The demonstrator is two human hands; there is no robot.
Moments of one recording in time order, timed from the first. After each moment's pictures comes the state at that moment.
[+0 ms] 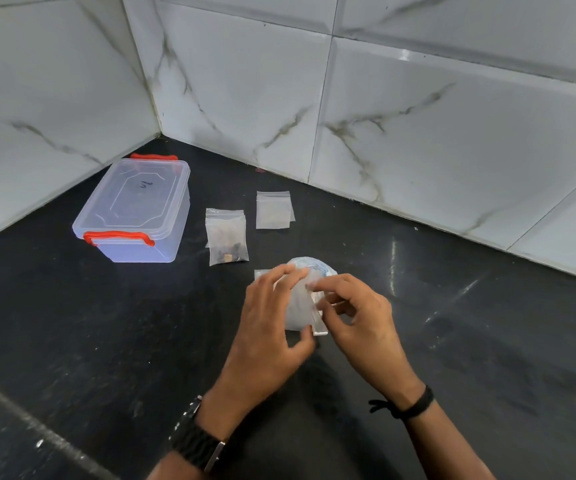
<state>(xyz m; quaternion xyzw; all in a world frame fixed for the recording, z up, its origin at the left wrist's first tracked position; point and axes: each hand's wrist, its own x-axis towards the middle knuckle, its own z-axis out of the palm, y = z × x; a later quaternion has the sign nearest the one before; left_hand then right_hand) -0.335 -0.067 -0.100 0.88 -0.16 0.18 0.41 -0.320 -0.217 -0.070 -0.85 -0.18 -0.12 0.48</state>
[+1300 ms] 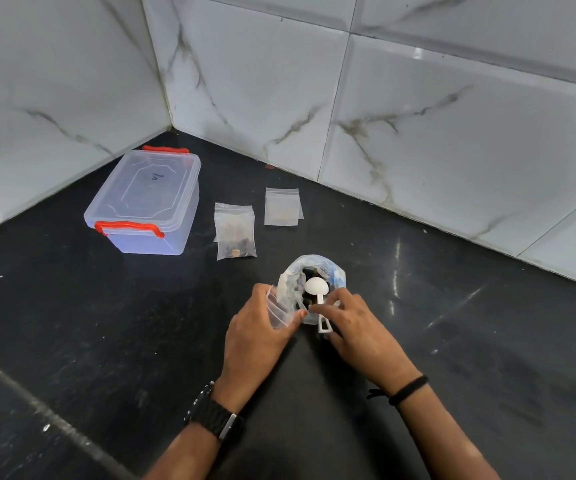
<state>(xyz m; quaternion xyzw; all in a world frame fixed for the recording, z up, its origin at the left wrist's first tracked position) -0.322 -0.060 -0.138 0.89 0.09 0.08 0.43 -0.296 -0.232 -0.114 -0.96 -0.24 0.06 0.14</state>
